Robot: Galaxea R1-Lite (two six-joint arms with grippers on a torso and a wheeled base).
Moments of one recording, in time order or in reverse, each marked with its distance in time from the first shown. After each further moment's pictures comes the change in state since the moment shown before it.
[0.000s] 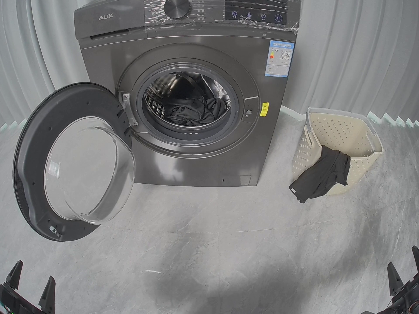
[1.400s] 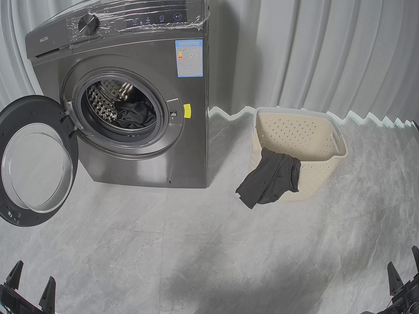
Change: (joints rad) left arm -0.001 0.002 0.000 0.000 -0.003 -0.003; right arm 0.000 0.002 0.000 0.000 0.000 0.000
